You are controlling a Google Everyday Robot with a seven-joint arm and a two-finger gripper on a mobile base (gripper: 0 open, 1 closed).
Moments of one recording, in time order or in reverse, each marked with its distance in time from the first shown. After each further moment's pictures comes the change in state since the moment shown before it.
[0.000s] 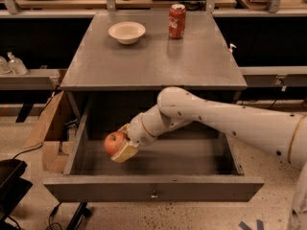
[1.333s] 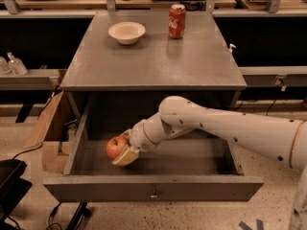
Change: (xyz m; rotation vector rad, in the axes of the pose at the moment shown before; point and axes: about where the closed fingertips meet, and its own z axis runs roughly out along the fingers) arm 0.021 0.006 0.014 0.021 -0.007 0.045
